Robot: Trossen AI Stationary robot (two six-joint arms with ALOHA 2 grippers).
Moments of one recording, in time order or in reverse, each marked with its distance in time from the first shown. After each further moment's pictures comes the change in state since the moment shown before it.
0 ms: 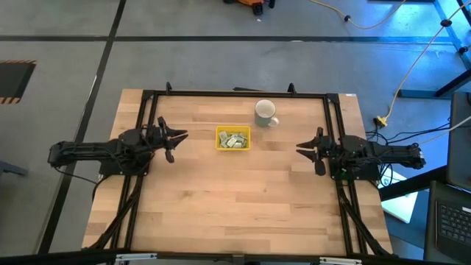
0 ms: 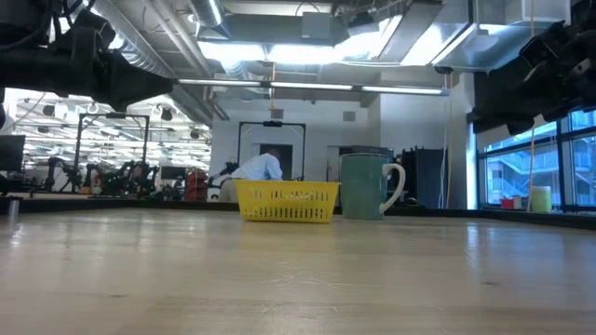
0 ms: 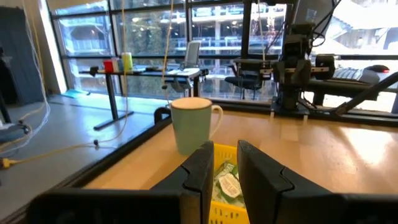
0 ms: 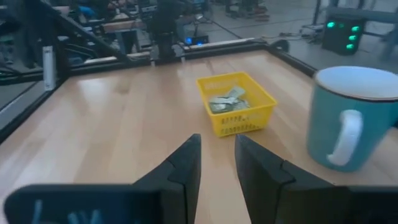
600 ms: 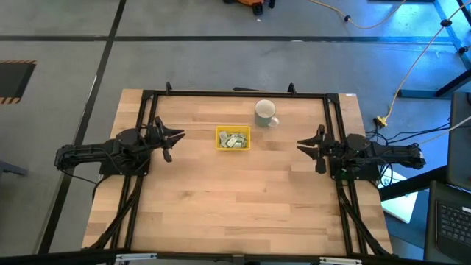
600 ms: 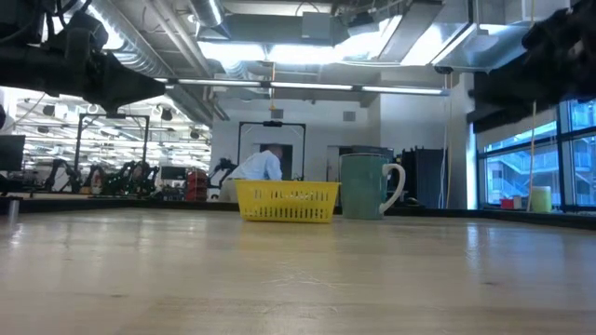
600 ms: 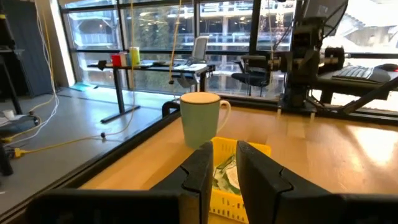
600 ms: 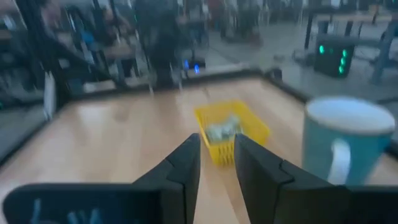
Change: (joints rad) left arm 0.000 -0.170 0.023 -0.214 -0.037 -0.016; right arm 0.000 0.000 0.001 0.081 0.038 -0.022
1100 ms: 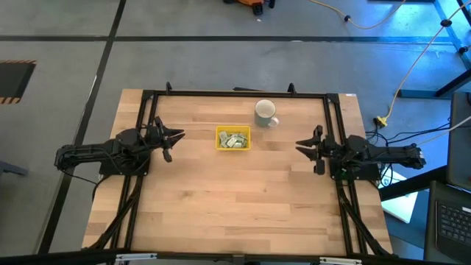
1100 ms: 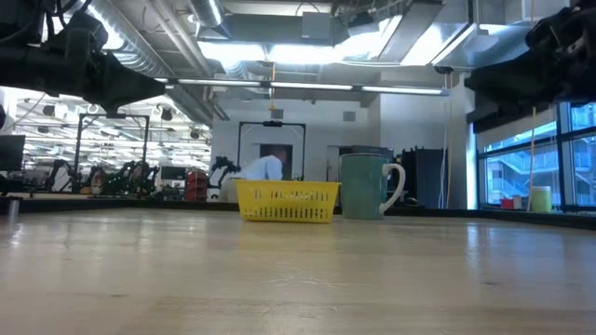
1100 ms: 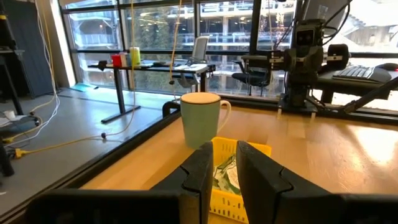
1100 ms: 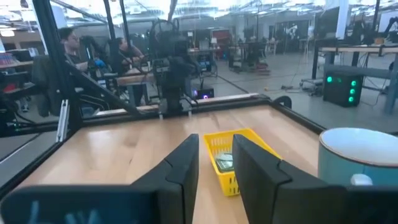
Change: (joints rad) left arm 0.000 0.000 0.000 0.000 -0.002 0.004; right arm 0.000 0.004 -0.087 0.254 -0.041 -0.023
